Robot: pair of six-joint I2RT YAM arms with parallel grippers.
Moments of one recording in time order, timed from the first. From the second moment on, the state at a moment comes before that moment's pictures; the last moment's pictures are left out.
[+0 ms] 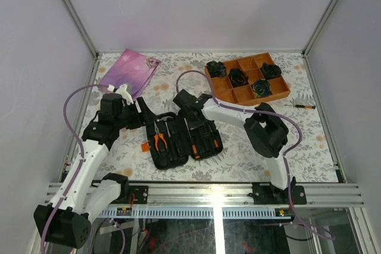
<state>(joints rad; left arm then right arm) -0.18 0.89 0.78 -0.55 0.27 -0.47 0.90 2.11 1.53 -0.72 0.21 0.40</state>
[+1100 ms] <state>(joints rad) -0.18 0.89 0.78 -0.55 0.28 -0.47 0.86 1.97 1.51 -0.69 0.11 0.46</state>
